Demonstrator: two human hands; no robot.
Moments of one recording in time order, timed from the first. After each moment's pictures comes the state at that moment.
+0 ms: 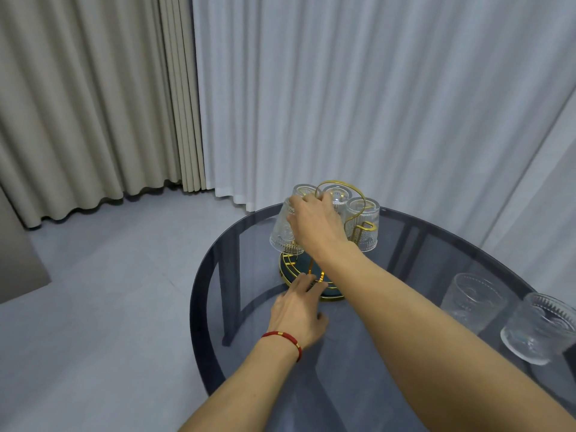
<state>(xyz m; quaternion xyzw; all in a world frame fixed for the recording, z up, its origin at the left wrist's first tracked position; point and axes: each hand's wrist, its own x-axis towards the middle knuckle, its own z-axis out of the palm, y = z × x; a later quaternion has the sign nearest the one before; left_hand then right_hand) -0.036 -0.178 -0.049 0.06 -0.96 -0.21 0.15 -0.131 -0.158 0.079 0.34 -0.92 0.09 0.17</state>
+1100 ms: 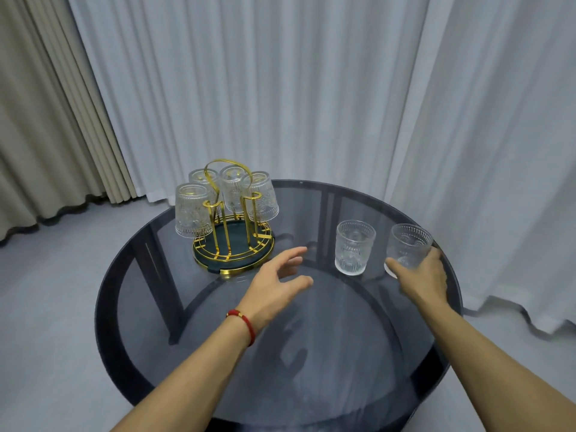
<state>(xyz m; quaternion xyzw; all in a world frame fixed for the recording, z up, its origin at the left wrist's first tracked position) -0.021 -0.050 0.001 0.02 -0.79 -0.61 0.05 -0.152 0.221 -0.052 -0.15 -0.88 0.44 0.14</state>
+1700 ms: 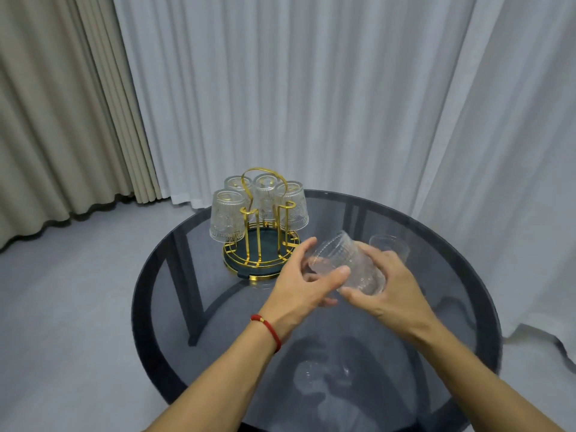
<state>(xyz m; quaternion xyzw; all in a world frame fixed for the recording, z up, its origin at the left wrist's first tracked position) -0.009 -0.058 0.020 0.03 -0.66 -0.75 0.06 -0.060 0.125 0.016 0.25 -0.85 0.46 0.08</state>
